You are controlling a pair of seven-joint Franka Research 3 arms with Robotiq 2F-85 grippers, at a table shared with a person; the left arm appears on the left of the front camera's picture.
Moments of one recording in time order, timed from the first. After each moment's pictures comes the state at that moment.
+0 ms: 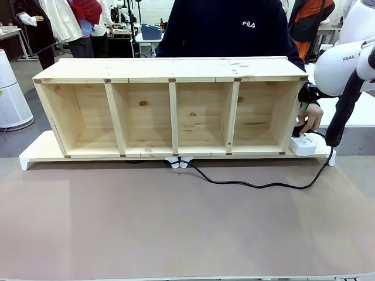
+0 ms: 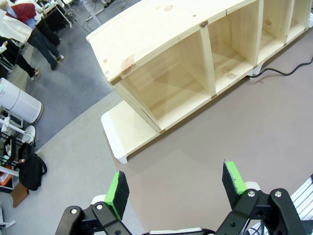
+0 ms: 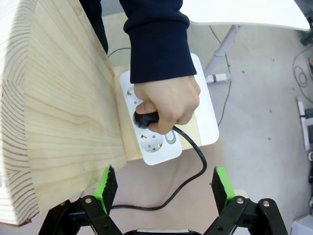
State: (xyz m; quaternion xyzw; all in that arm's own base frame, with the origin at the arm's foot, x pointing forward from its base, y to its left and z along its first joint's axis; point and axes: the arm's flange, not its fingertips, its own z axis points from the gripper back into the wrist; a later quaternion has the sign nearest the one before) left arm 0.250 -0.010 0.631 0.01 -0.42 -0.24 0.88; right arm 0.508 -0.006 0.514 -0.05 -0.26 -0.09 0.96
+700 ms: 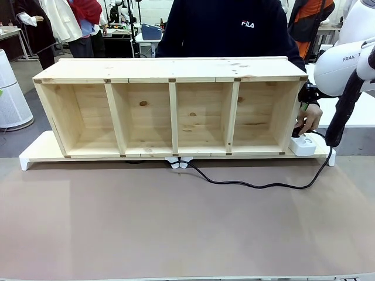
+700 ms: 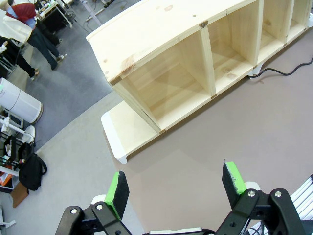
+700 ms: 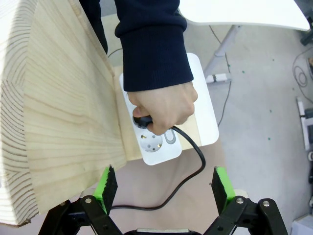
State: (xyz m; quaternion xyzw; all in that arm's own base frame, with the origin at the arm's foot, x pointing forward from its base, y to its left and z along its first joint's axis) left arm 0.250 -0.010 0.631 0.01 -0.42 -0.24 0.88; right arm 0.508 -0.006 0.514 -0.05 -0.26 -0.09 0.96
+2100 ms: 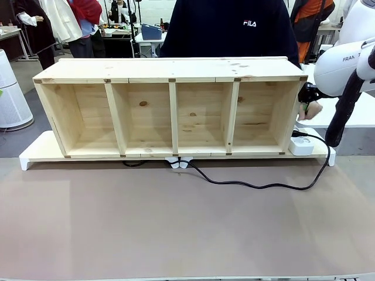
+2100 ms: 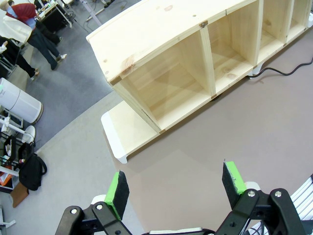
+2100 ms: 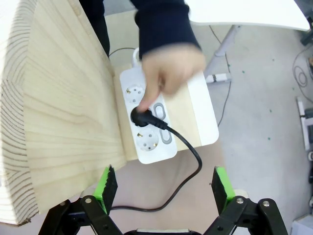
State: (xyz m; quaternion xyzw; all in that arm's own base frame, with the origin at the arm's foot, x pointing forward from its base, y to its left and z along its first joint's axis) left arm 0.250 -0.010 0.631 0.01 -0.42 -0.24 0.88; right arm 0.508 -0.006 0.514 -0.05 -0.26 -0.09 0.96
